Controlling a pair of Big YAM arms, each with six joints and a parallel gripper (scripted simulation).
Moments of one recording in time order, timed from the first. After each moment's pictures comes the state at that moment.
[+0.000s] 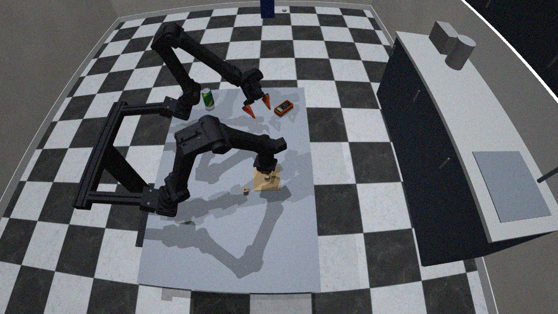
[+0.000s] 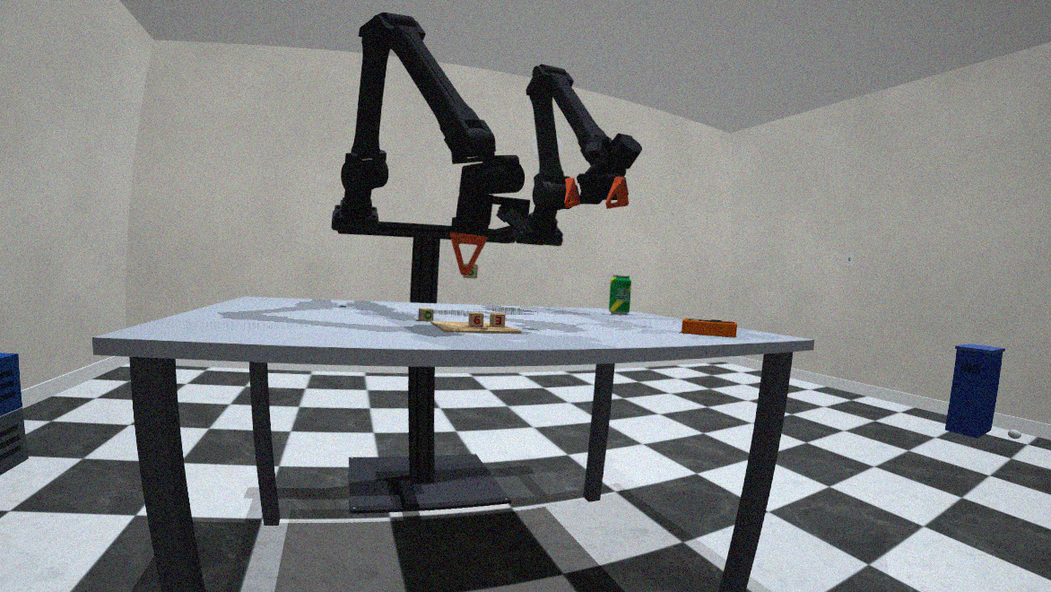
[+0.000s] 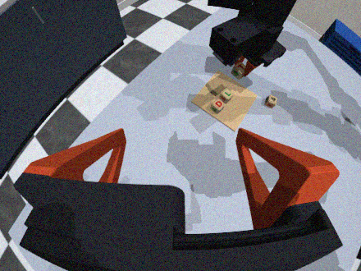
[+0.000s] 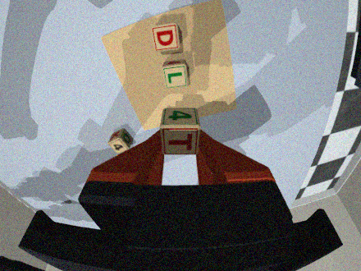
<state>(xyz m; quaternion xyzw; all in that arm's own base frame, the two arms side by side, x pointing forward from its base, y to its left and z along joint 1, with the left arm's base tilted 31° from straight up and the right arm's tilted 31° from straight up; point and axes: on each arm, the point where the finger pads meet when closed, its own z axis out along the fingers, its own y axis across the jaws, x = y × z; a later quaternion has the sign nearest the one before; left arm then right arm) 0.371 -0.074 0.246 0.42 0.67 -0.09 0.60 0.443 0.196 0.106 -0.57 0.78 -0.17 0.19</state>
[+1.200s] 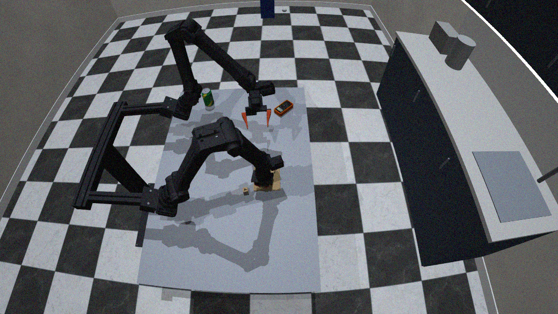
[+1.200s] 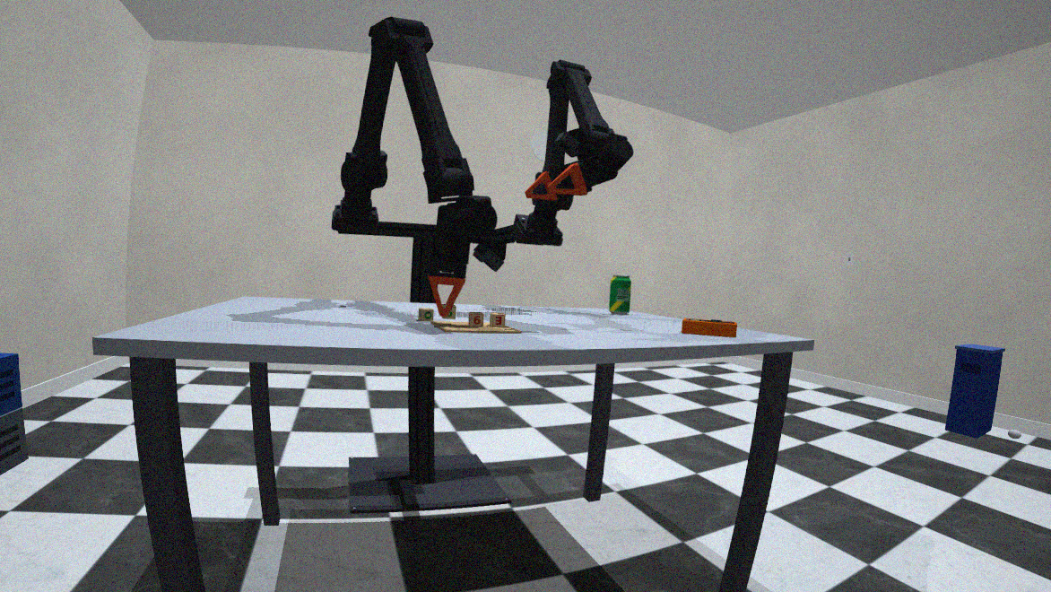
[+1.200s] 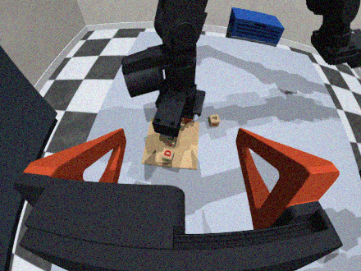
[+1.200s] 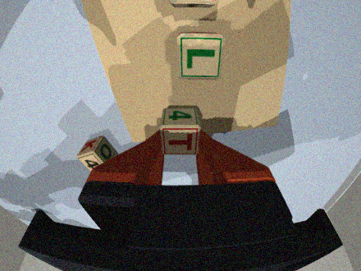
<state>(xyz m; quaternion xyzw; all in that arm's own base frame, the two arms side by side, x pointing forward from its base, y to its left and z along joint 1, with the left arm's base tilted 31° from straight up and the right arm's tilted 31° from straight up) 0.350 -0.176 0.251 0.63 0.51 -0.20 0.55 0.464 0.162 0.029 -0.61 0.75 -0.17 0.18</state>
